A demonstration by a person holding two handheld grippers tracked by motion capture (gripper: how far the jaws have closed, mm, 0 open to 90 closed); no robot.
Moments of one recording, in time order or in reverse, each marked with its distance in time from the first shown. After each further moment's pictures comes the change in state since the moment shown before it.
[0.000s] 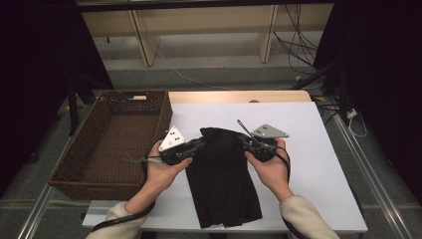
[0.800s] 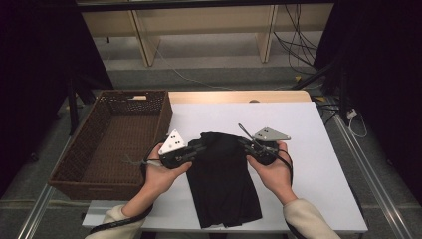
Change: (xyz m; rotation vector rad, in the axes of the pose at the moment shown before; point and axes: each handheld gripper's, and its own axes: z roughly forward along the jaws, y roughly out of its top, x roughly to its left) left arm -0.006 -0.005 -0.004 0.035 -0.035 0.012; right arm 0.001 -0.006 -0.007 0.027 0.026 -0.010
